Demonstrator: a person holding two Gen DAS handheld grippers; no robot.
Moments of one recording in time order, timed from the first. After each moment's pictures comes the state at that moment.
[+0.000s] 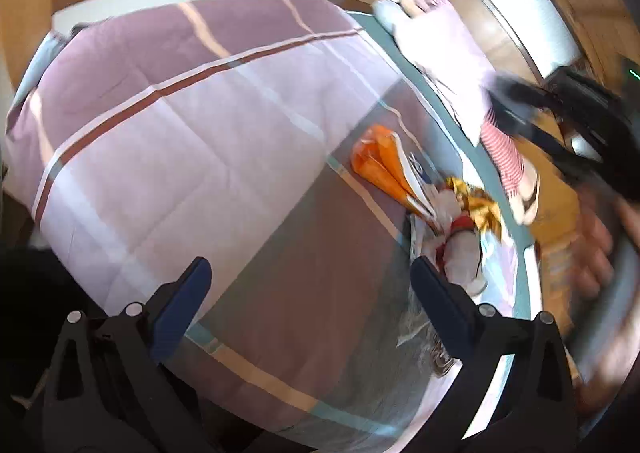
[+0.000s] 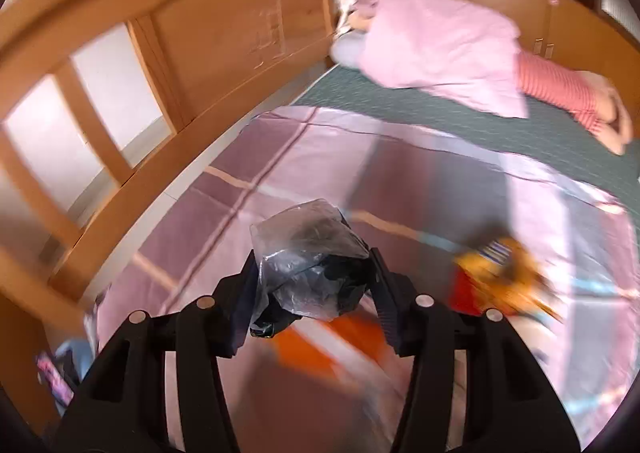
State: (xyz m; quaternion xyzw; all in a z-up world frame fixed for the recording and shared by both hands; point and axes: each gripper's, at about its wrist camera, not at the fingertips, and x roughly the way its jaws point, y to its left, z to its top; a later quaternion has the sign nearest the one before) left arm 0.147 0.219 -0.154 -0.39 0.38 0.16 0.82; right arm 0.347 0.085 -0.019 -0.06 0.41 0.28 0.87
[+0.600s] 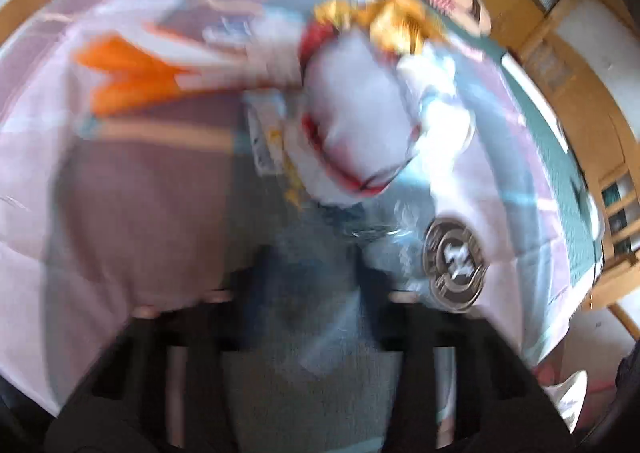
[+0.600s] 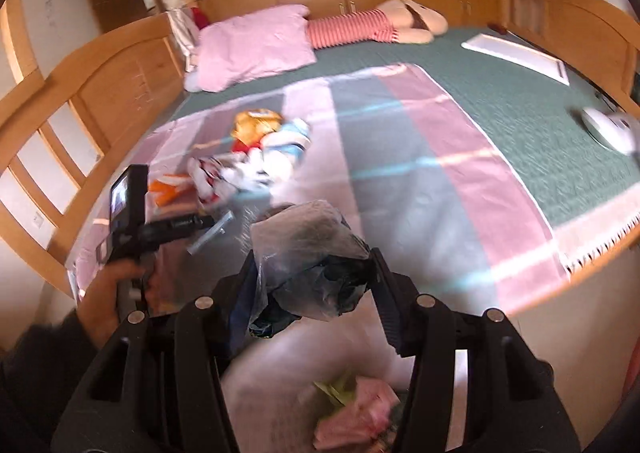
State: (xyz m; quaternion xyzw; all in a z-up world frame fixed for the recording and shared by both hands) left arm 0.271 0.085 -0.201 -0.15 0.53 -0.03 0.84; right arm 0.092 -0.214 -0.063 0.08 0.40 0.07 0.91
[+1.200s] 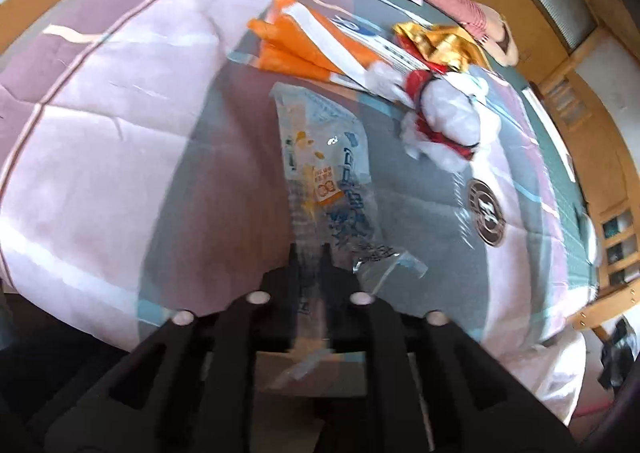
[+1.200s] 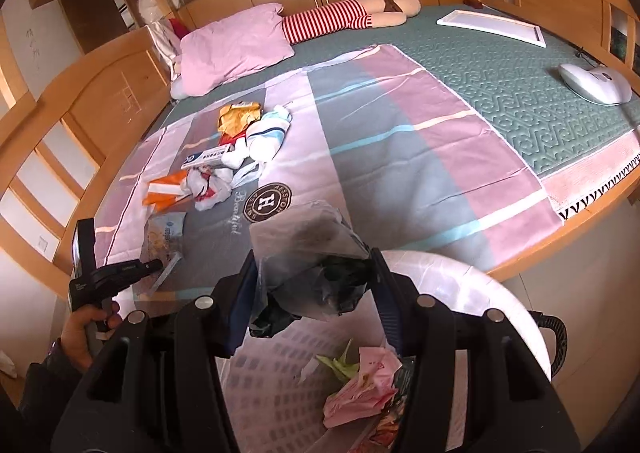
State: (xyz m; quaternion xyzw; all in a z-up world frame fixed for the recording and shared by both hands) left arm 0.166 0.159 -0.192 -0.21 0.50 0.03 0.84; right arm 0.068 -0.218 -0.076 0.13 0.41 0.07 0.90
